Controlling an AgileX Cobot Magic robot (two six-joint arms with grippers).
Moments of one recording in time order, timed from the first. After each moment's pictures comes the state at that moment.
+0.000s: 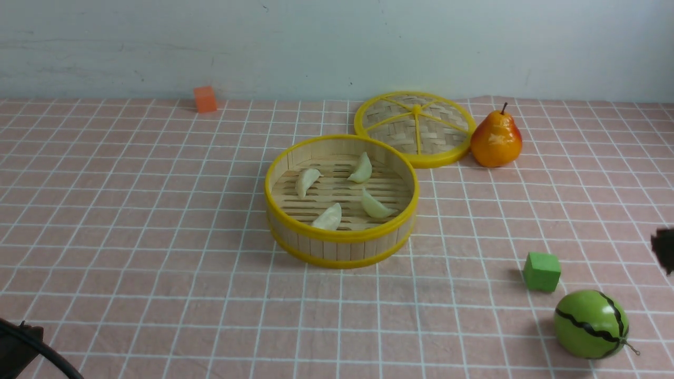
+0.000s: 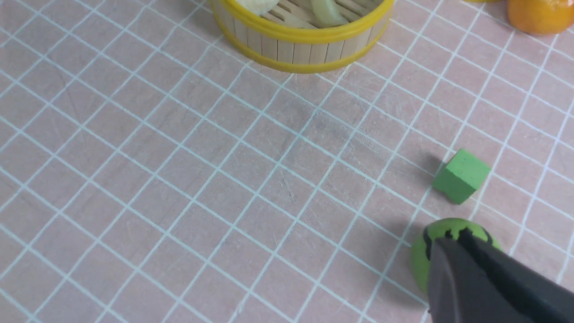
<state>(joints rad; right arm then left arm) 0.44 0.78 -0.90 0.08 0.89 -0.09 -0.47 0.48 -0.43 0.37 0.61 -0.44</state>
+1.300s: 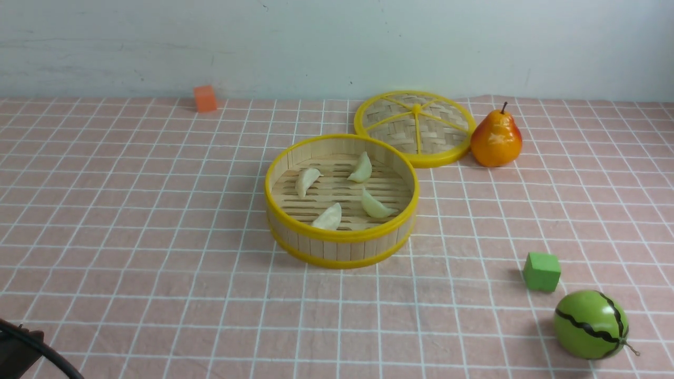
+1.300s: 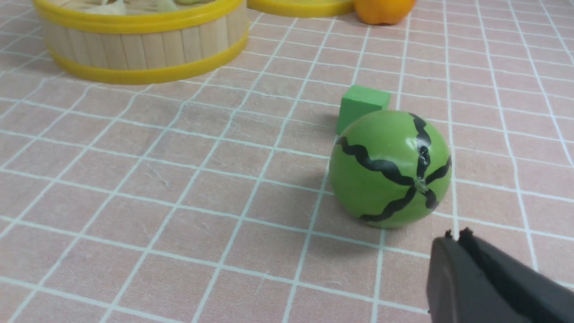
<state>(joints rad) 0.14 -0.01 0.02 0.12 0.37 -0.09 -0.47 0.48 -0.43 0.37 0.63 -0.44</state>
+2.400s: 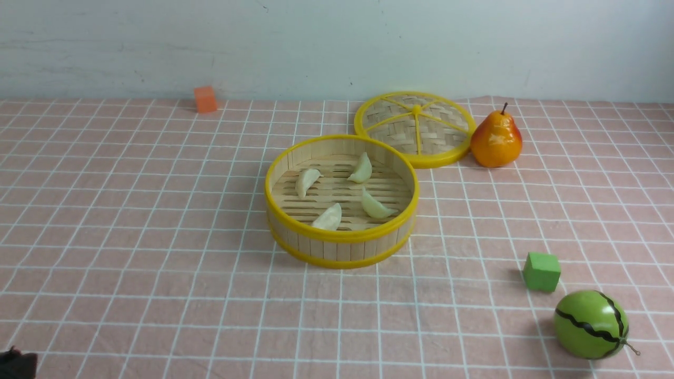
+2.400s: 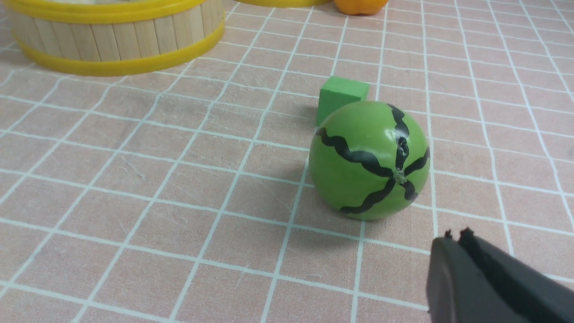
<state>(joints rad) 0.11 -0.01 0.02 0.09 0.38 -0.08 -0.45 0.34 -0.33 0.38 0.62 -0.44</state>
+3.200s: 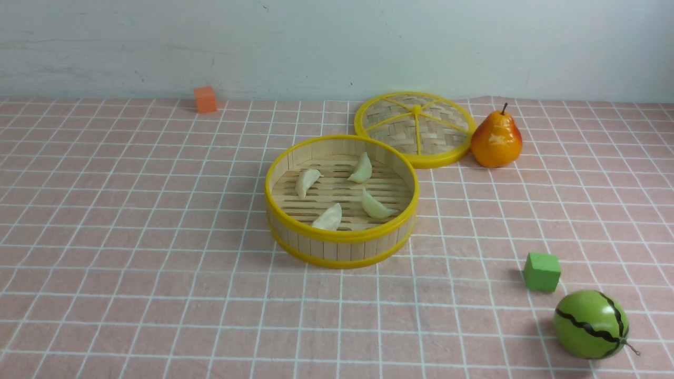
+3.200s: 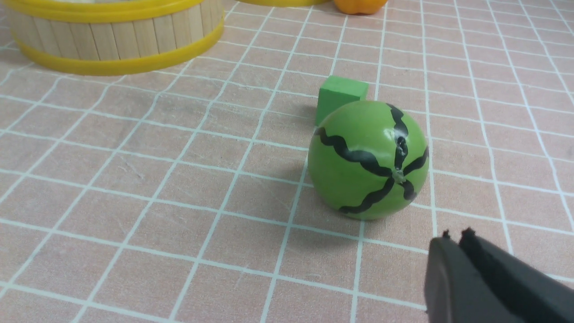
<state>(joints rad) 0.11 -0.01 0.02 0.09 0.38 -0.09 -0.11 -0.01 0.03 0.02 0.39 -0.26</state>
